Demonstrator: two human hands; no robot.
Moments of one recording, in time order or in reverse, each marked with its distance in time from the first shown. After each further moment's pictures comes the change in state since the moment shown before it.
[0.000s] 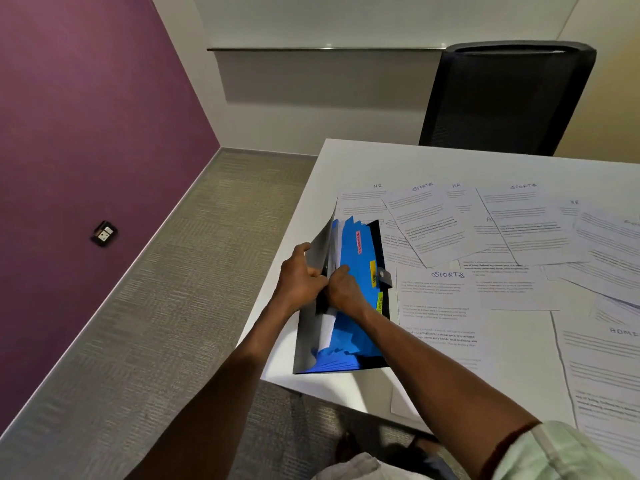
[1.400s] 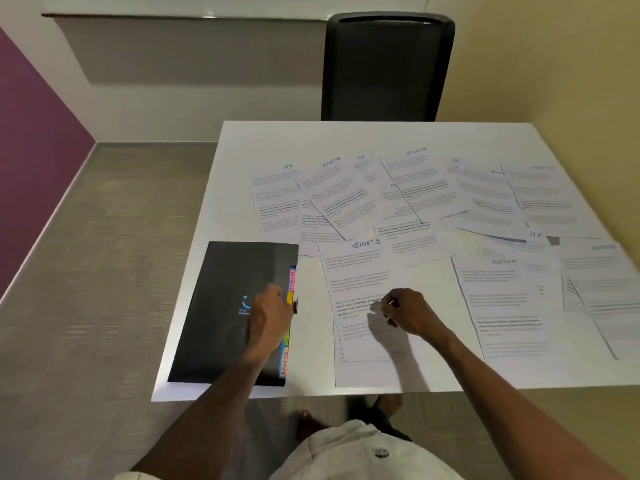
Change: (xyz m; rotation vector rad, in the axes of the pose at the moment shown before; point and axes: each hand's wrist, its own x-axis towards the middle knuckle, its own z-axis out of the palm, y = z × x) left_hand 0.002 -0.063 0.121 0.313 -0.079 0.026; right_hand -0.071 0.229 -0.106 0.042 0.137 0.160
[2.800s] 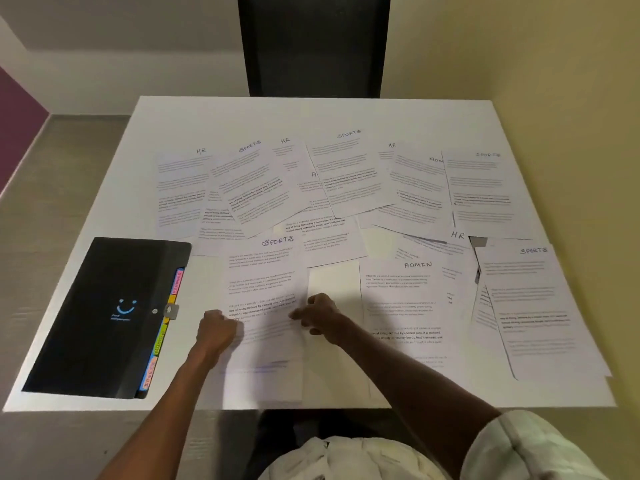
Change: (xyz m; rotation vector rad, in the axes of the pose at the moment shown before) left_hand -0.032 0.120 0.126 -0.311 -0.166 -0.474; right_hand 0.064 0.101 -0.052 0.573 -0.377 0.322
